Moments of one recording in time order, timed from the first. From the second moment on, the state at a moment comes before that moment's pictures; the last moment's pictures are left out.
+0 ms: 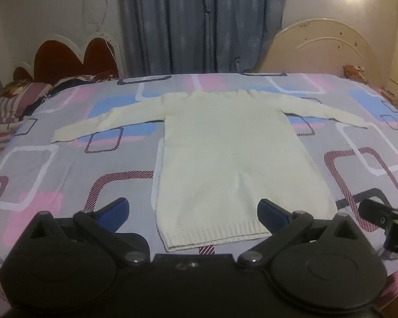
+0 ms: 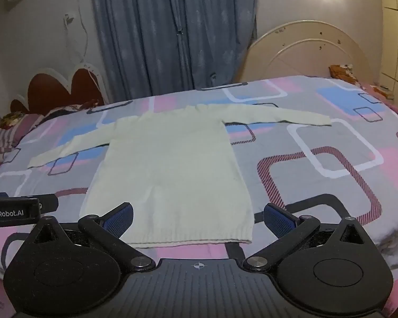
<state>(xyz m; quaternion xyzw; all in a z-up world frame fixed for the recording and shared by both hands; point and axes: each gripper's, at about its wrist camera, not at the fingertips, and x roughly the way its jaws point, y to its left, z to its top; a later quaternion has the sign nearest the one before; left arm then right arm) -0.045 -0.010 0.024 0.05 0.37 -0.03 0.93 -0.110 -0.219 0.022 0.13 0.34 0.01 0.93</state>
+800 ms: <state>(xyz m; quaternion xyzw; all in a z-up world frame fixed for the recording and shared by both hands) -0.033 -0.016 0.025 0.05 0.38 -0.03 0.93 -0.113 -0.225 0.013 0.13 0.35 0.00 0.93</state>
